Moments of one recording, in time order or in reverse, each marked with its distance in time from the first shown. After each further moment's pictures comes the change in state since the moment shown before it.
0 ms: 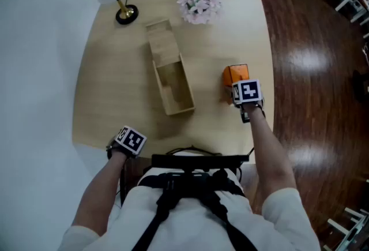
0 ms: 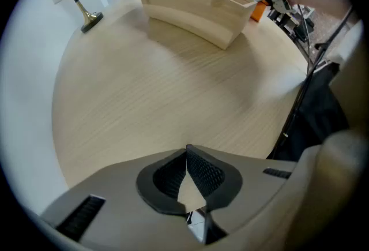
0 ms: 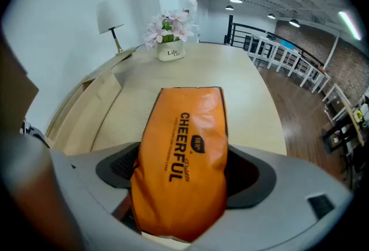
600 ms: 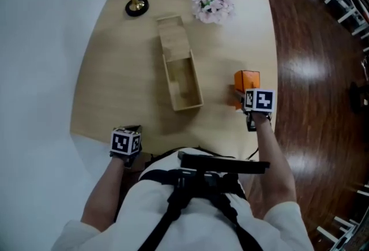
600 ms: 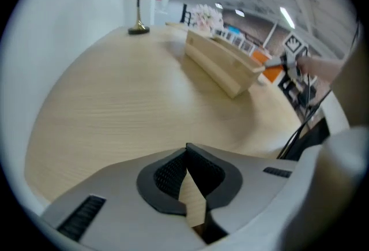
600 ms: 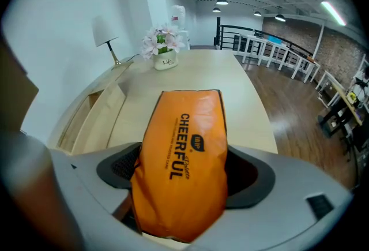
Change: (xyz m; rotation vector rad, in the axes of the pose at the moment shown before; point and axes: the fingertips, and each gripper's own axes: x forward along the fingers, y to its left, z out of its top) left arm -0.019 0.014 0.025 -0.386 -0.489 -0.141; right arm -0.033 -0.007 -0.012 0.088 -0.037 -0.085
